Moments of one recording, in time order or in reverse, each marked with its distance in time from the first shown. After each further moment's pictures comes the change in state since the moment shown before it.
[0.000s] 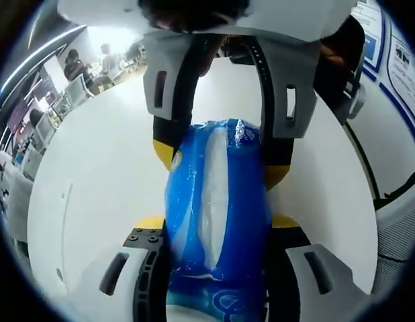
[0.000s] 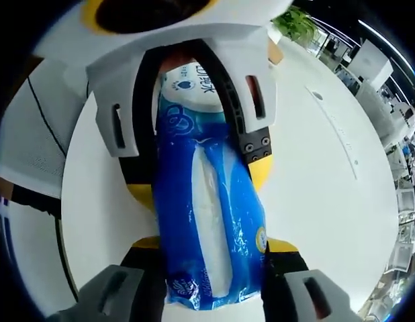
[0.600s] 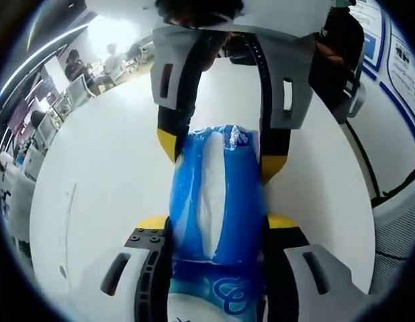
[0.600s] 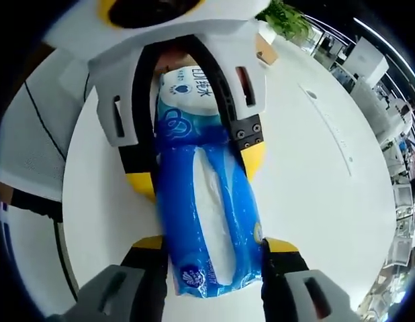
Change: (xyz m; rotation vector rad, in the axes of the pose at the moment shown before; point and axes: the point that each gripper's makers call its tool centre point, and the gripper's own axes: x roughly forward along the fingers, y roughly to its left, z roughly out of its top) left arm -0.013 0.000 -0.001 0.003 0.007 0.012; right arm -0.011 0.002 0.000 0.025 0.001 -0.027
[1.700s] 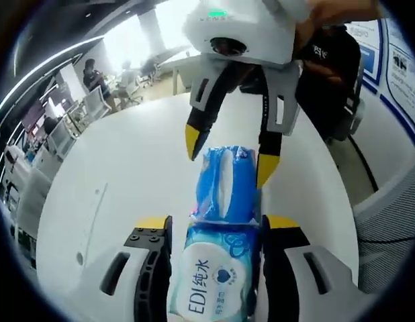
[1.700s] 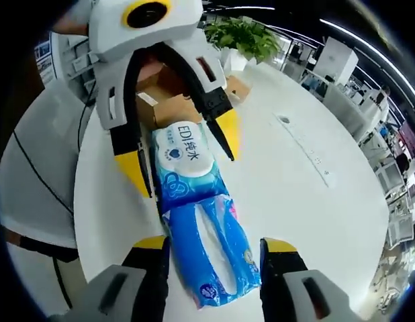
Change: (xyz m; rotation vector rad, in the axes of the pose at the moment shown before) left arm -0.090 0.013 0.000 -0.036 -0.137 0.076; right arm -0.050 0.007 0.058 0.158 -0.198 -0.088
